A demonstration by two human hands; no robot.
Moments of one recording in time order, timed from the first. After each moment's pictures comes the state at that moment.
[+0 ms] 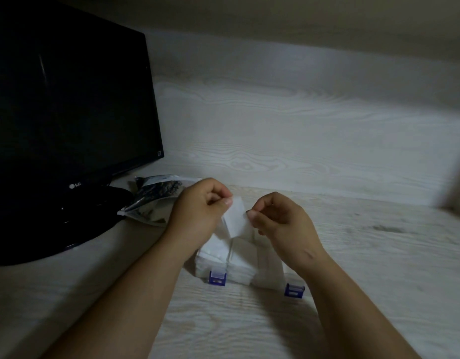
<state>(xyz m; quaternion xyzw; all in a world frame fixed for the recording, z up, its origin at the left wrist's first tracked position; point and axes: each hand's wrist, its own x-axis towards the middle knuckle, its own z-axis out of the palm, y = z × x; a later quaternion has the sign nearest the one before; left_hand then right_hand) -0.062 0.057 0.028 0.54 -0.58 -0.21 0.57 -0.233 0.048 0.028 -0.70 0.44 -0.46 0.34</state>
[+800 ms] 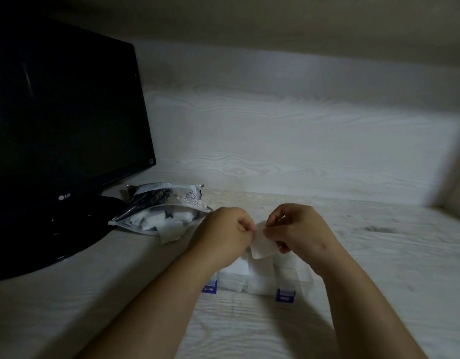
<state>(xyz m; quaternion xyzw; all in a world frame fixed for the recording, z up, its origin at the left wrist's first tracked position) -0.108 0.056 0.026 0.61 -0.66 -0.20 0.38 -0.267 0.043 0.049 -0.67 0.55 -0.36 0.33</state>
